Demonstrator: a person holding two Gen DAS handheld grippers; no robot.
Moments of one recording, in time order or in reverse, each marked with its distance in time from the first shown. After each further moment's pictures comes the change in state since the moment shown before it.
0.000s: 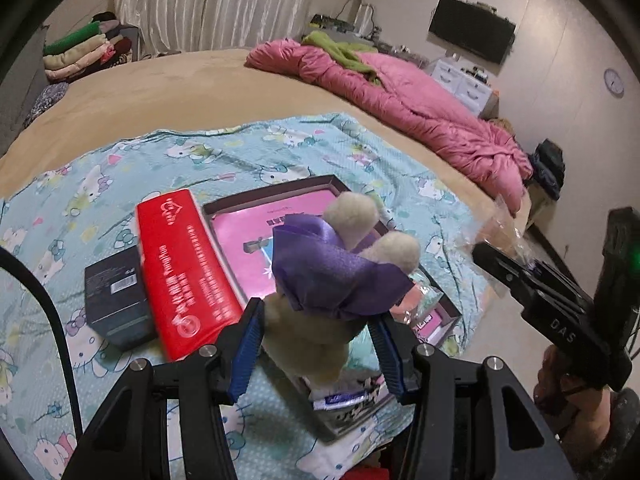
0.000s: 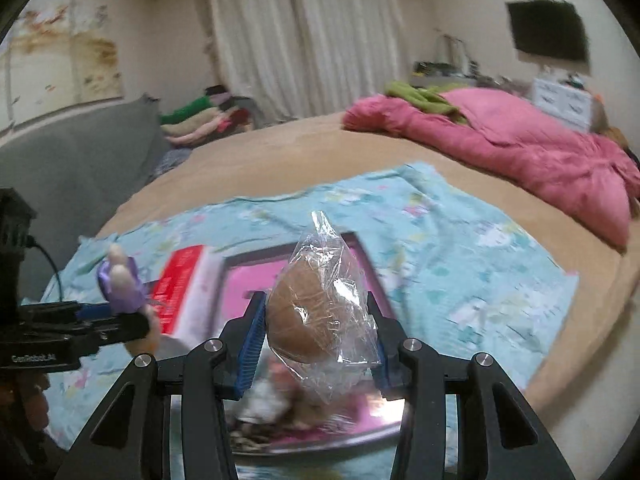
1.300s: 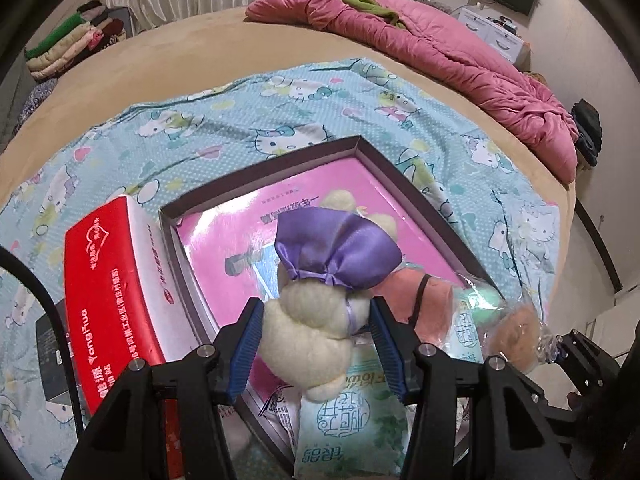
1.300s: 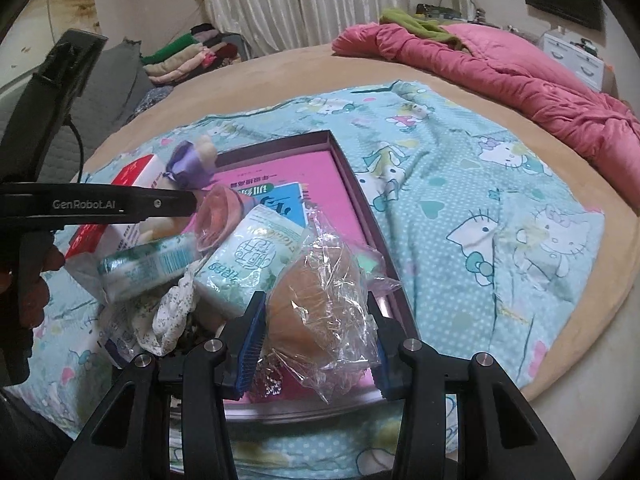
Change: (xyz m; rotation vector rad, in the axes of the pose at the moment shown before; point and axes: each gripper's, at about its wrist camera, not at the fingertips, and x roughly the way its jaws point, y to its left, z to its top) left arm 0.124 -0.004 0.041 0.036 0.178 0.107; right arm 0.076 -0.017 -0.051 -0.050 0.225 -0.005
